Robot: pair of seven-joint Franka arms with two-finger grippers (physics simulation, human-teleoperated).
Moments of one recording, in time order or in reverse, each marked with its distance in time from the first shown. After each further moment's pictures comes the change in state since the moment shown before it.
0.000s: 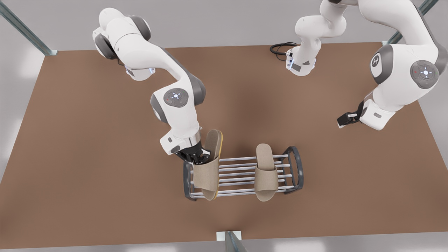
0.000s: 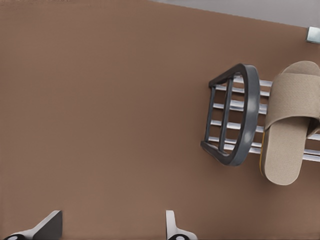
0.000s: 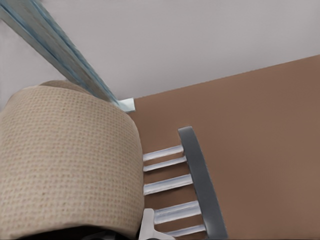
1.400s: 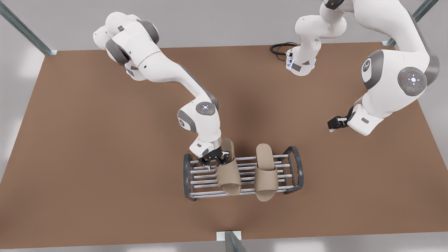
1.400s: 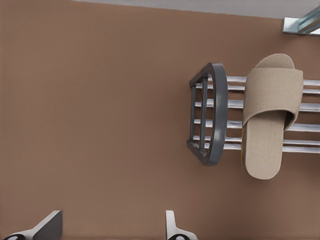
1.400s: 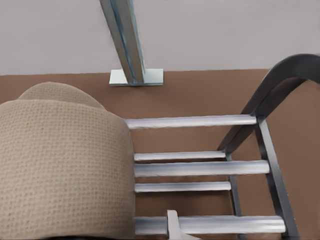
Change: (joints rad) left arm -0.055 0.082 -0.005 0.110 0.001 -0.029 0.017; right arm 0.103 0.070 -0.036 -0.257 -0.181 0.350 -0.005
